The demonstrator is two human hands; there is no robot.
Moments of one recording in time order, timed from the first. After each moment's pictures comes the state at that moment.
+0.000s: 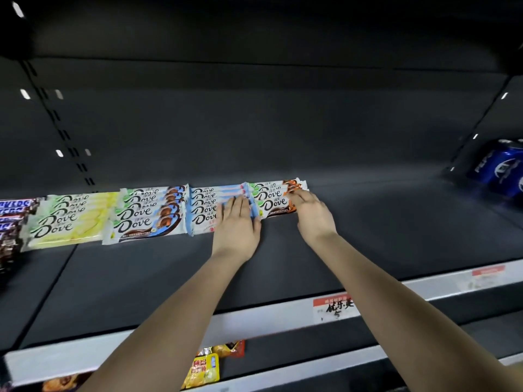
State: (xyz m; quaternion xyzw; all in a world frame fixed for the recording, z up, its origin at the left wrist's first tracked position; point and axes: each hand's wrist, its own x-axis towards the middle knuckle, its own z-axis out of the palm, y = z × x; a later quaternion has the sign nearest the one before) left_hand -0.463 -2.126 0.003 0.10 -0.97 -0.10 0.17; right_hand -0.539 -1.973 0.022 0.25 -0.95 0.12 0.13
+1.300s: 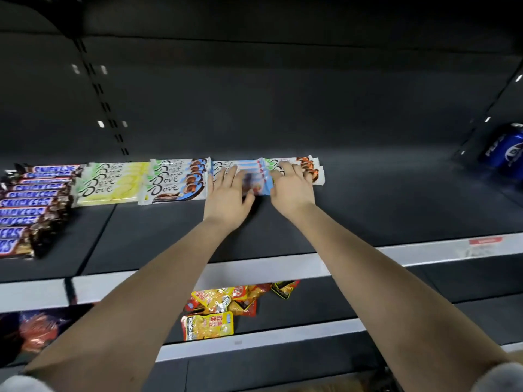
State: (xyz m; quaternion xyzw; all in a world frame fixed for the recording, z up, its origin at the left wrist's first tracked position) left_hand -0.414 -2.162 0.019 0.11 -0.97 -0.12 0.19; right_hand -0.484 -2.029 0.039 0.26 -0.95 0.07 0.14
